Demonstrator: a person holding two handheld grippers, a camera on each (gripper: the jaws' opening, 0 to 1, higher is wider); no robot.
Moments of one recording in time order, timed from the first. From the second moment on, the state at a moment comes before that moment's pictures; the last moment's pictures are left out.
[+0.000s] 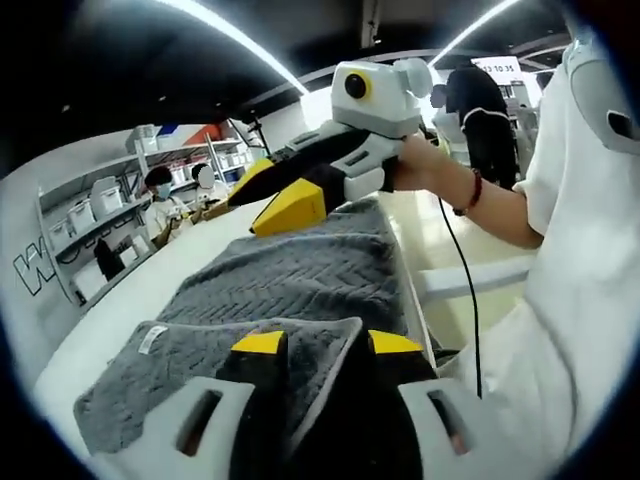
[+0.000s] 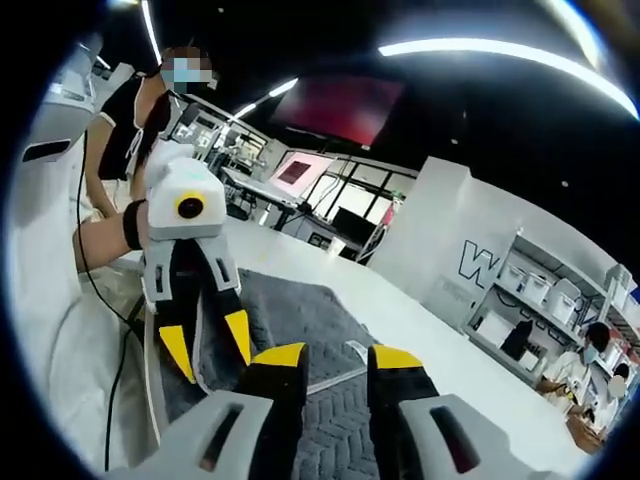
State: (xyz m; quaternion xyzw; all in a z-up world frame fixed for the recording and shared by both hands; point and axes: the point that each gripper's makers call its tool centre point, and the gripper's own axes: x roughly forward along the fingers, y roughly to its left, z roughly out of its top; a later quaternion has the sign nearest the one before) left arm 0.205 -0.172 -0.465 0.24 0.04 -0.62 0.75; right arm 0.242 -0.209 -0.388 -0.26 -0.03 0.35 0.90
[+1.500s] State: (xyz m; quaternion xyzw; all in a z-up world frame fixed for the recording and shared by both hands) left arm 0.185 -0.167 -0.445 0.15 0.01 -0.66 0.74; right arm 0.313 -0.180 -0.410 -0.17 0.03 0.39 0.91
